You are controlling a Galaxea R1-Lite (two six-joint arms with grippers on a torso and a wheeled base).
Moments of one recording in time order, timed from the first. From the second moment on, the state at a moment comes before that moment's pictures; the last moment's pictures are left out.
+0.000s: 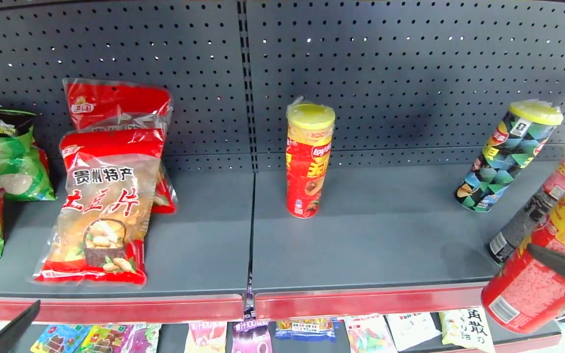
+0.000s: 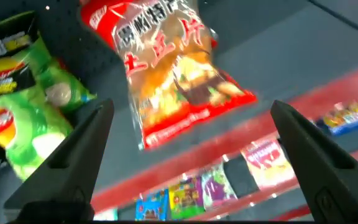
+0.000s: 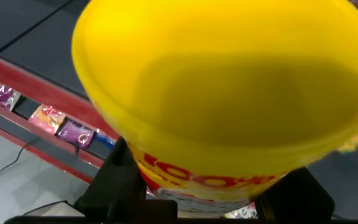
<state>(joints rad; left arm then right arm) -0.39 0.60 -0.40 -0.03 0.25 0.42 0.27 0.85 -0.52 -0.11 0.13 -0.23</state>
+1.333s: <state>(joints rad) -0.50 1.44 -0.97 -0.27 -0.33 0.19 0.48 0.92 -0.65 -0.11 0.26 -0.13</state>
